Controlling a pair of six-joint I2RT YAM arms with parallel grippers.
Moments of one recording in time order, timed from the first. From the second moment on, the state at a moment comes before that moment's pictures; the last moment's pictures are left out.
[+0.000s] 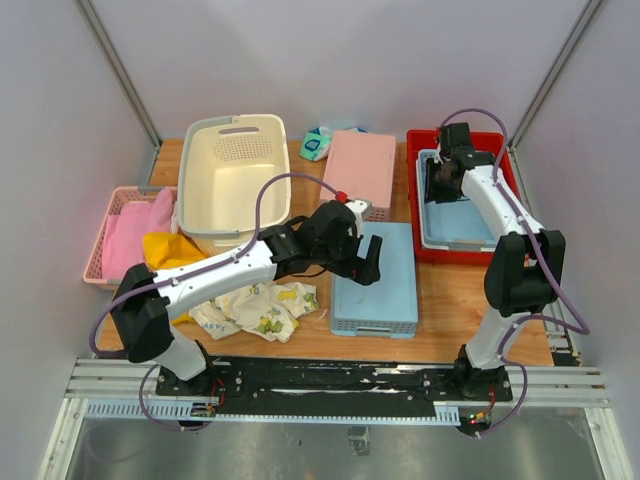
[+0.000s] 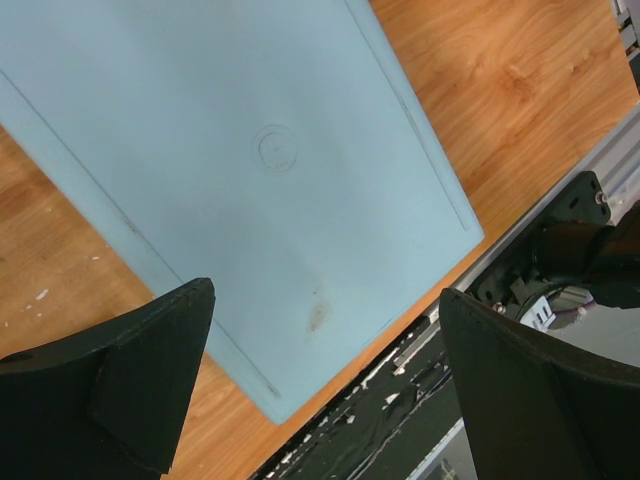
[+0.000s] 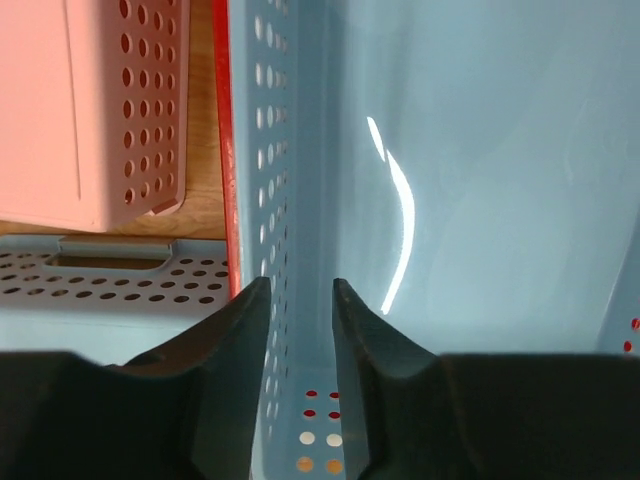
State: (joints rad) left arm -0.97 1.53 1.25 -0.43 0.04 -0.50; right arm 0.13 1.78 1.56 -0.77 0.03 0.15
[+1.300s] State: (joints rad) left arm -0.90 1.34 1.35 -0.48 -0.13 -0.51; right arm 0.15 0.85 0.64 -0.64 -0.34 0.42
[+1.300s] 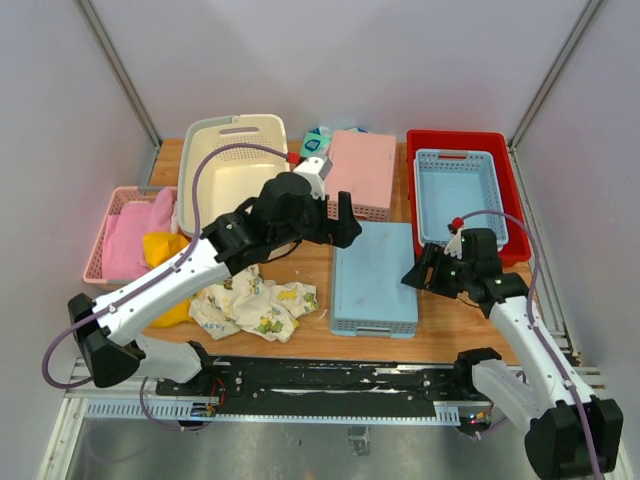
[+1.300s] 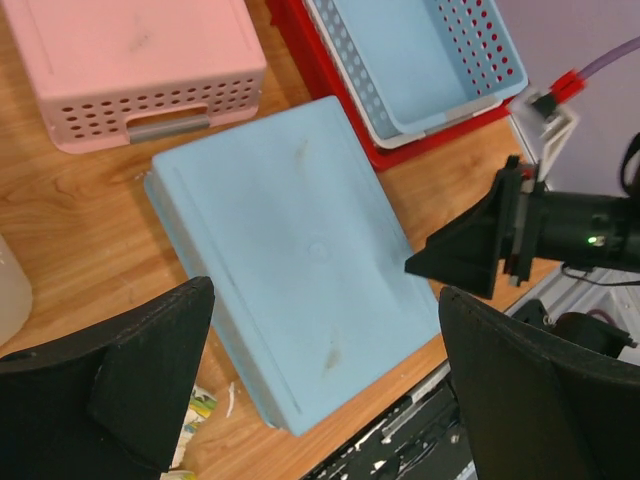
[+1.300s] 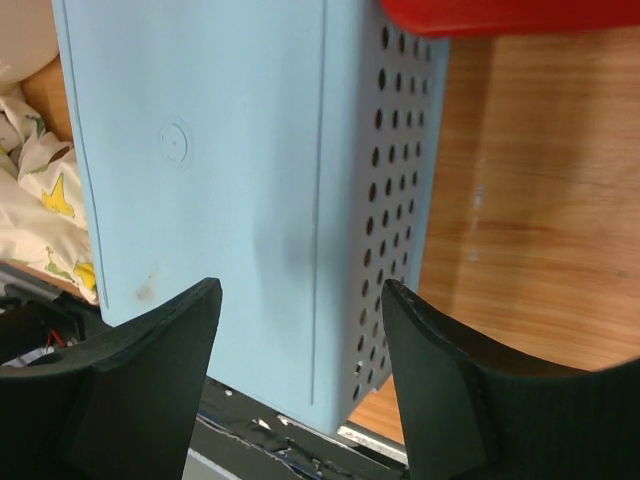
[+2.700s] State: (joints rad) left arm -0.90 1.29 1.29 -0.40 -0.08 -0.50; right arm 0.21 1.61 1.36 -0.60 0.09 0.23
